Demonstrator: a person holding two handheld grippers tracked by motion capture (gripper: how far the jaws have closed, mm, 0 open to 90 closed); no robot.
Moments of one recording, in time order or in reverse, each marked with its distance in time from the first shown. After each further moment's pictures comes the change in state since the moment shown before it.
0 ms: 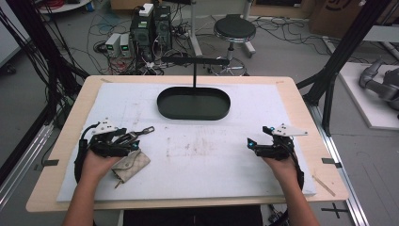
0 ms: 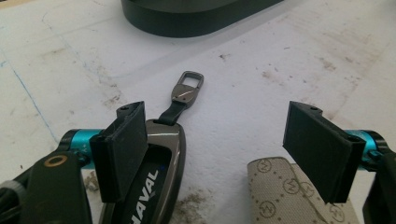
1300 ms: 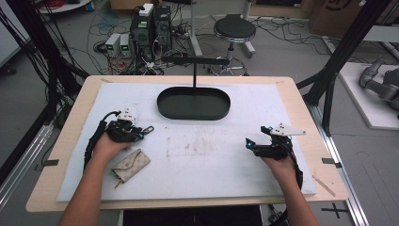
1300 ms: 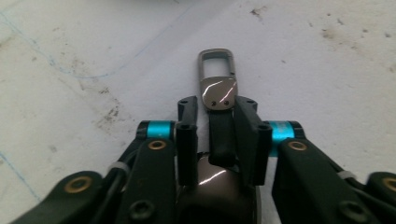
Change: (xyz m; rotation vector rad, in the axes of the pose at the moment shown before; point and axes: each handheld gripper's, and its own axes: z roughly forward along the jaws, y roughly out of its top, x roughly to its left) left arm 0.029 0.018 0.061 0.242 -0.071 0.131; right arm 0.001 0.001 0.004 0.005 0.014 -0.008
